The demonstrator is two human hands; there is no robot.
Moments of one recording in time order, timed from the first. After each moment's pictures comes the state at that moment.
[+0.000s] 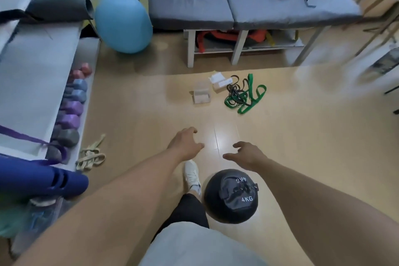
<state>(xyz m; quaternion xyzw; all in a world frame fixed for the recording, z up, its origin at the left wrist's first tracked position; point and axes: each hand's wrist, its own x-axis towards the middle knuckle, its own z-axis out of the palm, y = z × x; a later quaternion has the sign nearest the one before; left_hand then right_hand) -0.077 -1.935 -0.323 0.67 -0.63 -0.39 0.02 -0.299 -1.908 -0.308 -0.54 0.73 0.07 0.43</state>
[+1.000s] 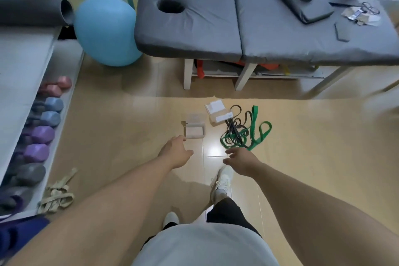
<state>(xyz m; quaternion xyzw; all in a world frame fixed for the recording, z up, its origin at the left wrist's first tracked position) -0.133 -2.361 -0.356 0.72 -0.54 -0.43 -0.01 -0.367 -2.366 -0.343 -0.56 0.68 0.12 0.46</state>
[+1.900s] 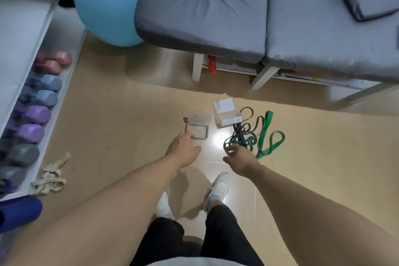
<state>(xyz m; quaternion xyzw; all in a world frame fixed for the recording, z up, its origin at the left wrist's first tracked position) -0.185 -2.512 -0.419 0.76 -0.46 -0.45 0.01 -0.387 -2.541 -0.417 -0.58 0.64 0.16 0.48</state>
